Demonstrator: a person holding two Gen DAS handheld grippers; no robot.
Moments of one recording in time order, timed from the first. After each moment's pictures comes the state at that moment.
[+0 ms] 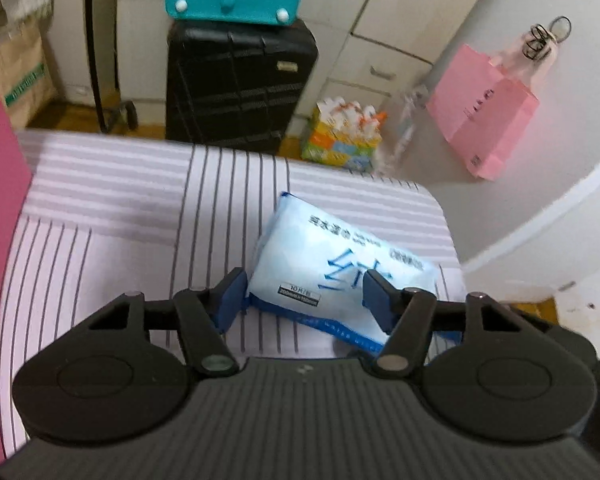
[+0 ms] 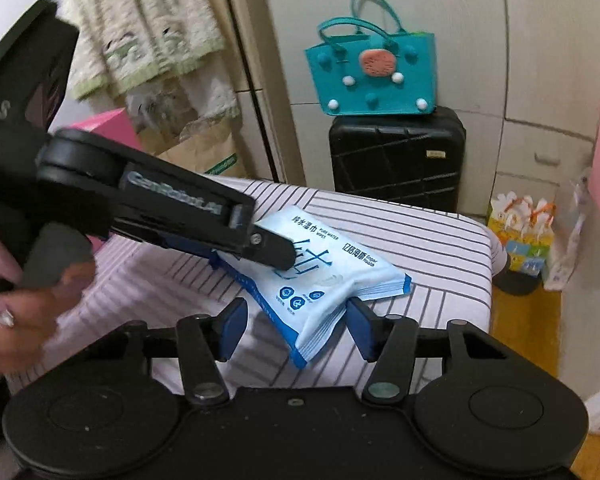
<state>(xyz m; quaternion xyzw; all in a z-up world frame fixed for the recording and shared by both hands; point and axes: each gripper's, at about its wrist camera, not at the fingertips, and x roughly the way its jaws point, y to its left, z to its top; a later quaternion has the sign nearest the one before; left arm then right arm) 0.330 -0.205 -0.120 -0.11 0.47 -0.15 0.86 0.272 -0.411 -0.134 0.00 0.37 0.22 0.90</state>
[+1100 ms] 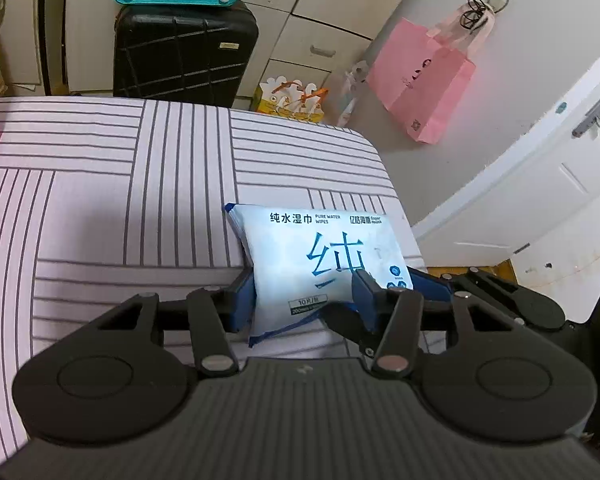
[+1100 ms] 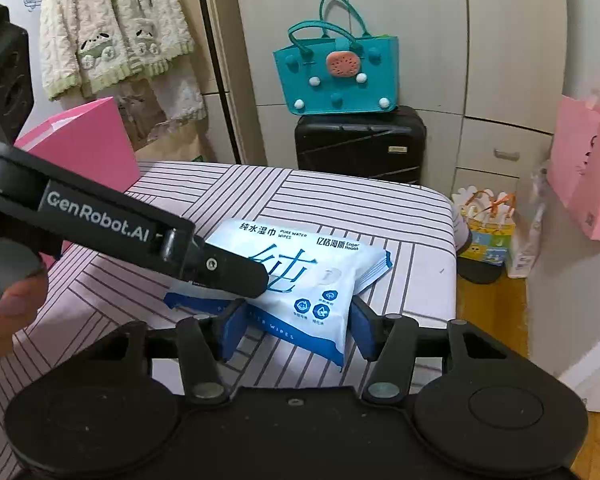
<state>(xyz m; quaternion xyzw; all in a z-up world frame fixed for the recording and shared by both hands) 0.281 -0.201 -0.126 -0.11 0.47 -0.24 0.84 0.234 -0.409 -0.136 0.00 0.36 0.15 0.92</state>
